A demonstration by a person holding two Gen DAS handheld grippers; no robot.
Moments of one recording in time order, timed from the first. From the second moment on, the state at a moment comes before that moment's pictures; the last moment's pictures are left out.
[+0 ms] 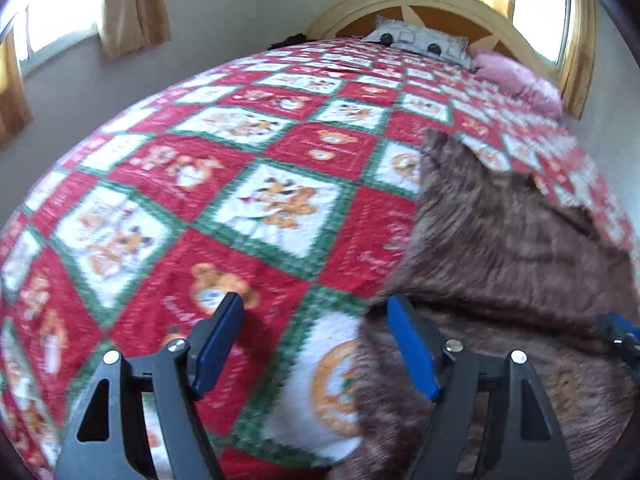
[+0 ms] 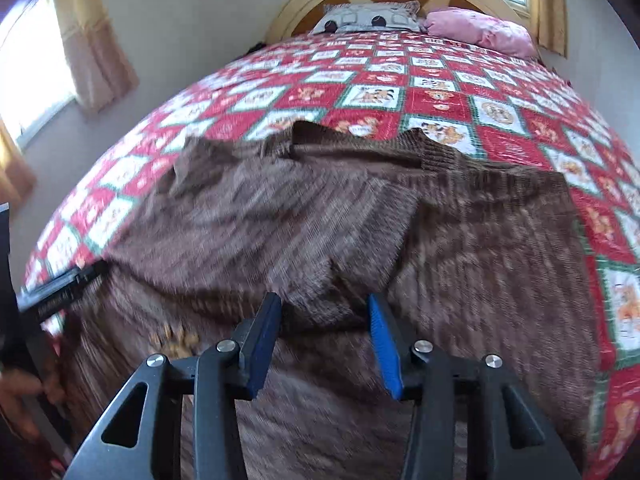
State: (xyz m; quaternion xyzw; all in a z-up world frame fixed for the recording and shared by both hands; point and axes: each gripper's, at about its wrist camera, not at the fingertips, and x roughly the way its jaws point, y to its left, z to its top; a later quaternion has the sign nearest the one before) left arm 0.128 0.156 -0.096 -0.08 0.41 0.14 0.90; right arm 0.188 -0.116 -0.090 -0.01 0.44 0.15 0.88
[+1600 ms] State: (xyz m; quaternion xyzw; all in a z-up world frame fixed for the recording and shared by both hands) left arm 0.180 0.143 -0.103 -0.13 0.41 0.07 0.90; right arm 0.345 -0.013 -0.051 0.10 0.38 0.25 0.89
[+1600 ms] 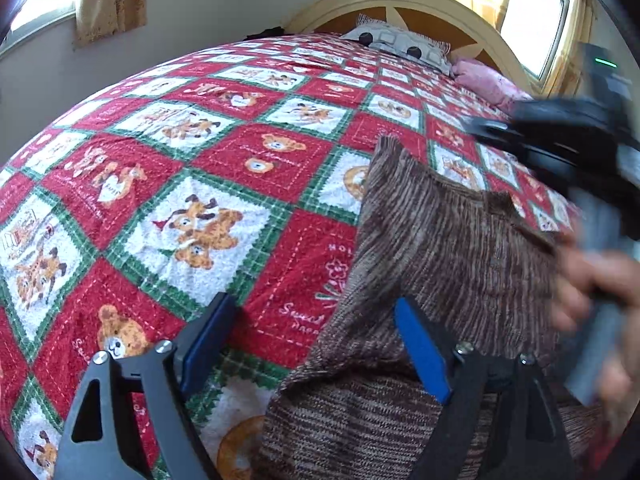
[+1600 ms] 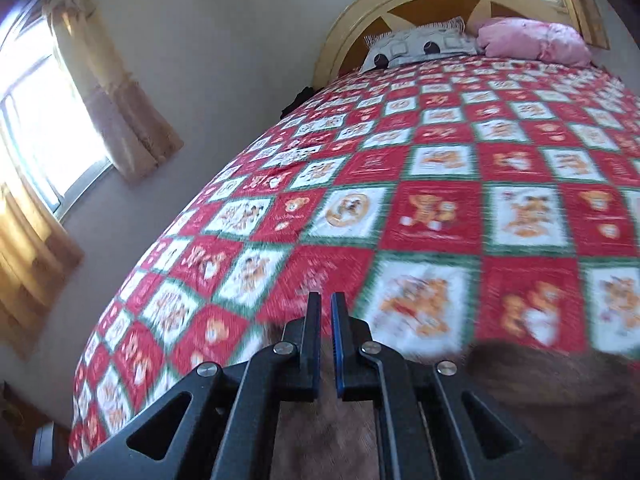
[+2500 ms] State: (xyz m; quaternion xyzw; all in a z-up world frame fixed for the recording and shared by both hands) left arm 0.137 0.136 -0.088 -0.11 0.44 0.06 0.89; right arm 0.216 -0.111 -0.055 0.08 0.41 0.18 0.89
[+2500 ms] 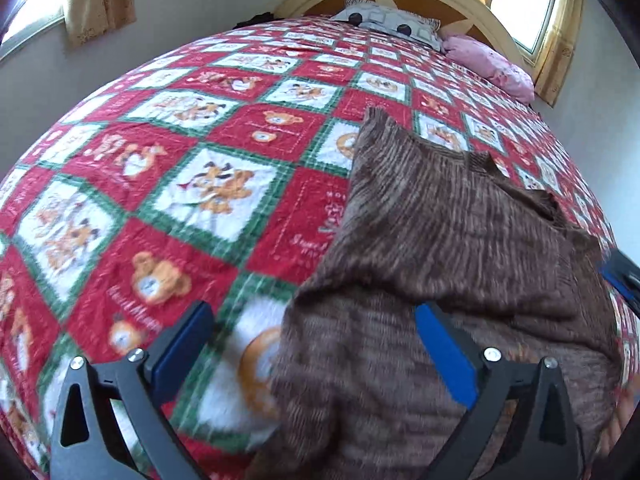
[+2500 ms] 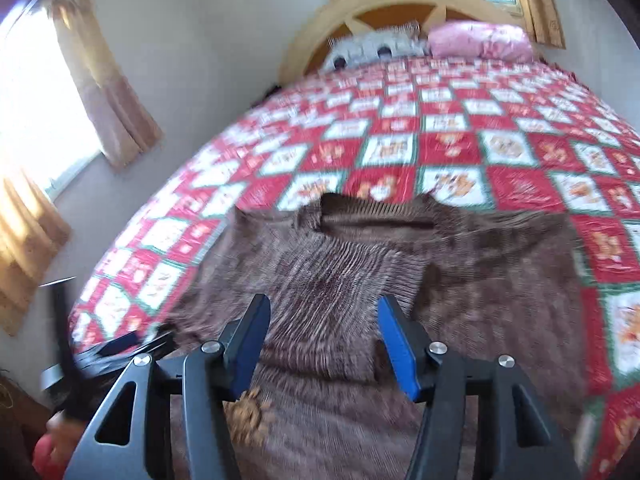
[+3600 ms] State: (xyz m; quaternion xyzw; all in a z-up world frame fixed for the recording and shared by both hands) left arm -0.028 0.200 -0.084 -0.10 0.40 -0.13 0.90; right arm -0.172 -0.302 0.078 0.03 0.29 0.06 0.95
